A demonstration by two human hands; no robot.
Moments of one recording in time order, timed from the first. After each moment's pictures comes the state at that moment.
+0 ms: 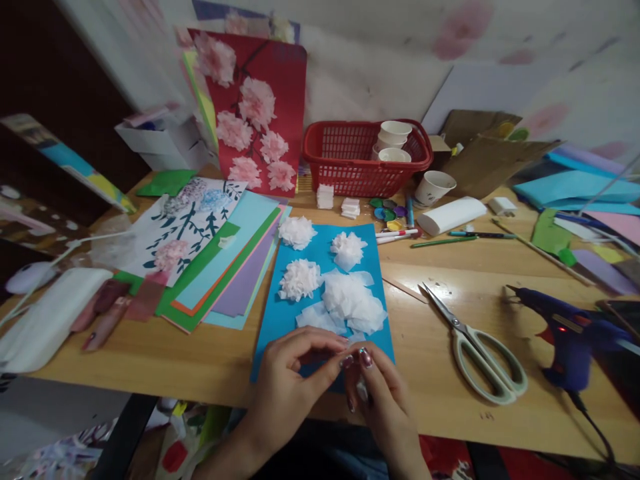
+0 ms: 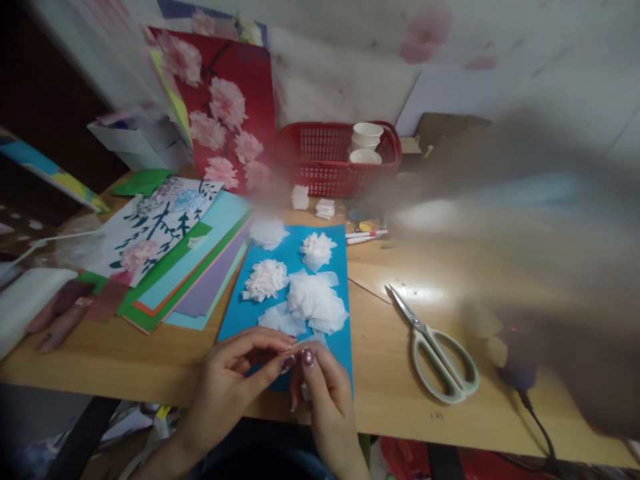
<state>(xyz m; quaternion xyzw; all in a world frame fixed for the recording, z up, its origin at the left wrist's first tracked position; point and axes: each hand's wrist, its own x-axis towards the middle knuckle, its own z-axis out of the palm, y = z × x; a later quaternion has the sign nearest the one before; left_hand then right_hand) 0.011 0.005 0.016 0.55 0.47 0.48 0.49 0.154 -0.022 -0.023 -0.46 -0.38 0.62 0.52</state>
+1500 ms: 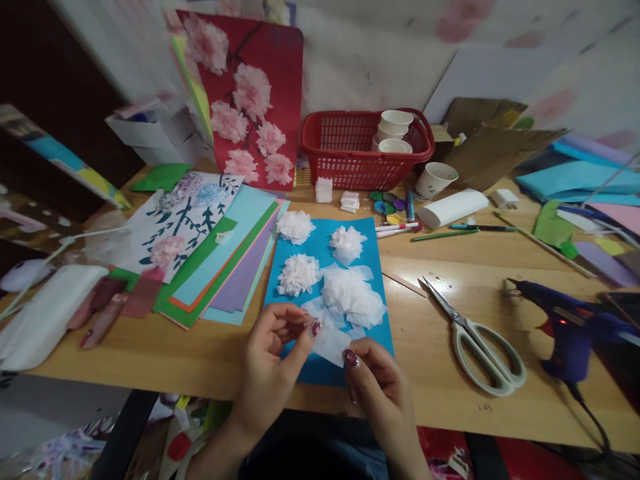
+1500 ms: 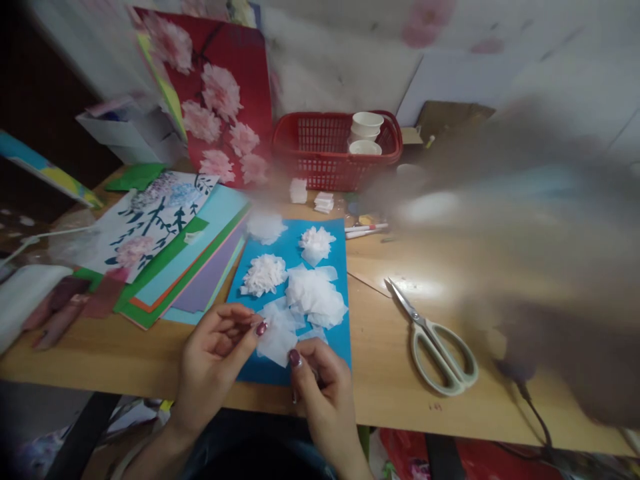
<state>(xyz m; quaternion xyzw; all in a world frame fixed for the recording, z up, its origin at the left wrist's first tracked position) 0.005 0.009 0.012 0.45 0.57 0.54 0.43 0.153 -0.024 -0.018 -0.50 -0.39 0.59 0.49</state>
